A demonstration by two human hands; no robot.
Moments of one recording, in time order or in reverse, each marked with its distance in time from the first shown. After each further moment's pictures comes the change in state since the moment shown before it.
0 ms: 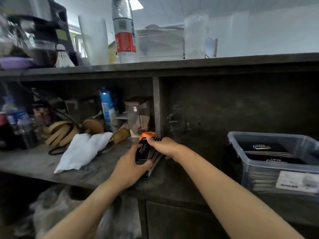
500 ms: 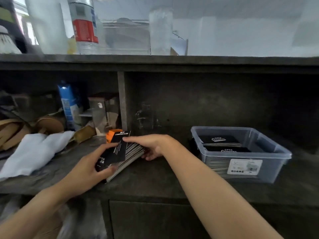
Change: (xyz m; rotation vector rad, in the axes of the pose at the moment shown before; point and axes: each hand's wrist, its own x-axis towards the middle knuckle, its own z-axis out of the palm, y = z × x) left_hand -0.003 -0.016 -0.007 -0.085 -0.154 0.332; right_hand 0.003 0.031 -0.045 0.169 -0.159 0.234
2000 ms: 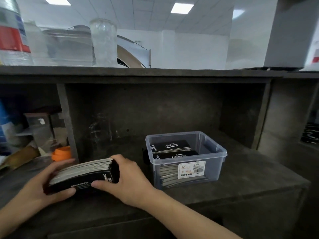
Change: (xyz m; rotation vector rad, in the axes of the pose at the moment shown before) left_hand 0.033 -0.022 0.024 -0.244 -0.020 -0.030; right_hand -0.107 0.099 0.001 -0.269 0.484 -0.692
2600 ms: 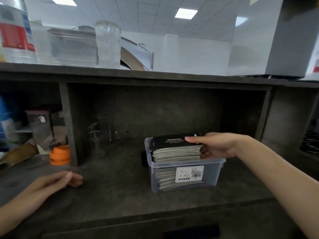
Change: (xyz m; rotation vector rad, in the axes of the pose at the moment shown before) left_hand 0.021 -0.041 0.012 -0.224 -0.064 -0.211; right_hand -0.014 0.070 -0.233 0.270 -0.188 0.670
